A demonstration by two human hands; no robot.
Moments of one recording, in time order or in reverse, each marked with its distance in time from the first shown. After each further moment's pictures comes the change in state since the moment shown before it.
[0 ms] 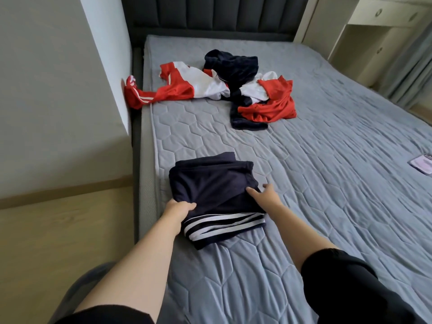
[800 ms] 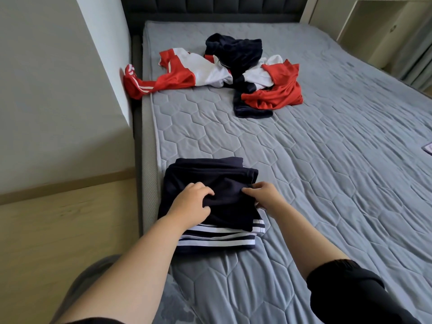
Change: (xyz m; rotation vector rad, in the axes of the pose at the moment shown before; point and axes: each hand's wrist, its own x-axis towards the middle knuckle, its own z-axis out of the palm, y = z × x) left_hand -0.013 -0.001 -0.005 1.019 -0.196 0.913; right_hand -0.015 0.003 0.012 0.161 -0.179 0.021
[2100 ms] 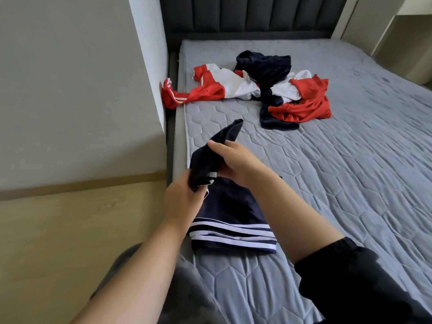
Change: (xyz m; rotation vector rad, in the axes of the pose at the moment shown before) left_hand -0.042 -0.003 -0.052 -0.257 0.711 -0.276; right_hand -0.090 -0.149 0.071 0.460 -0.566 -0.274
